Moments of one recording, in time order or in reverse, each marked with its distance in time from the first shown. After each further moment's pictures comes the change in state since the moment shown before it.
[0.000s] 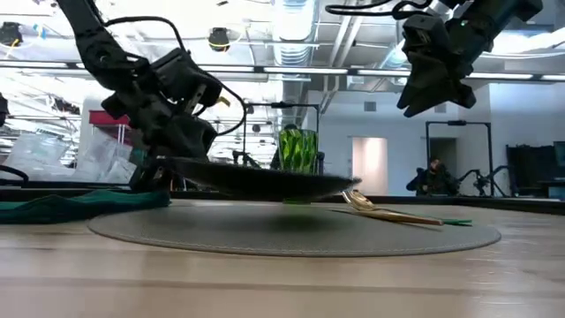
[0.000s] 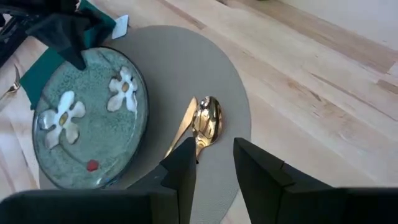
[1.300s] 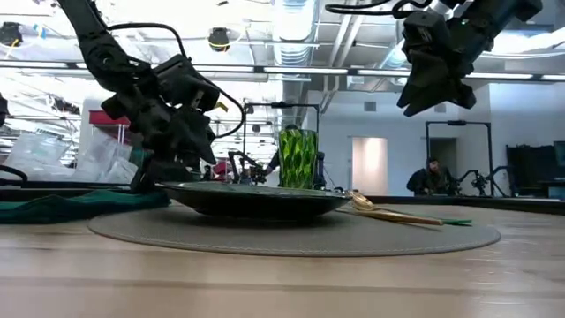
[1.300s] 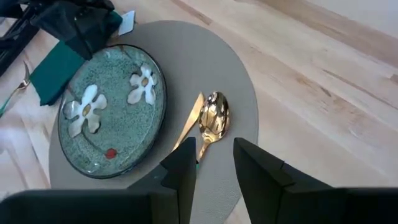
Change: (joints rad) left arm 0.048 -0.001 0.000 -0.034 0.001 0.086; right arm 0.001 0.000 0.000 0.002 -0.030 0.008
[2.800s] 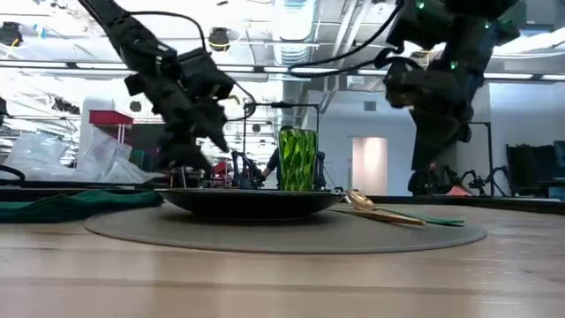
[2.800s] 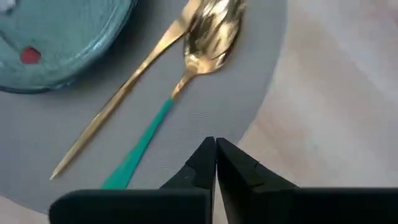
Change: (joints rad) left arm 0.117 -0.016 0.249 -0.377 -0.110 0.245; right arm 0.099 0.349 0.000 0.033 -0.054 -0.094
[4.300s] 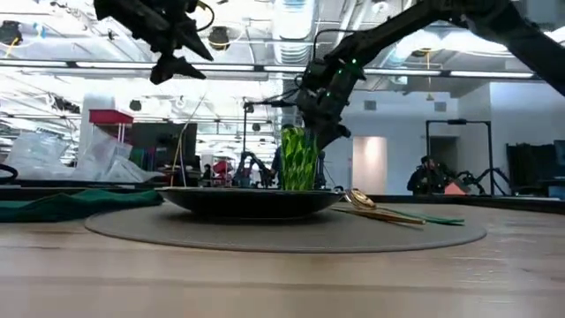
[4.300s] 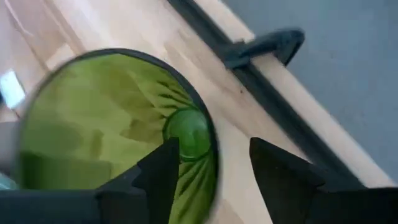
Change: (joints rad) left arm 0.301 -0.403 0.278 -0.415 -0.028 0.298; right arm -0.702 0.777 1.189 -0.421 -0.285 -0.579
